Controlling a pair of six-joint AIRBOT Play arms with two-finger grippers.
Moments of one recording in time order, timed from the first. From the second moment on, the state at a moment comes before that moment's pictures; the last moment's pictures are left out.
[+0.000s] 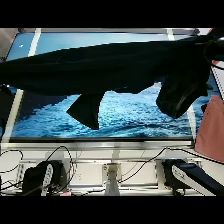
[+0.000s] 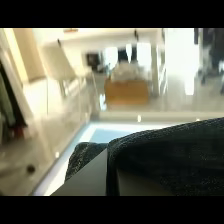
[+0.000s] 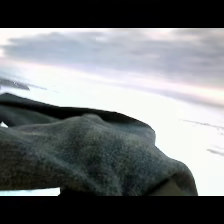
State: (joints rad) left arm 0.21 -0.33 0.61 2.07 -0.12 -1.87; right arm 0.01 -1.08 1.71 -1.47 1.33 1.39
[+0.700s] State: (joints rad) left arm 0.15 -0.76 0.61 1.96 0.09 -1.88; right arm 0.01 -1.29 1.63 -1.50 1.36 1.36
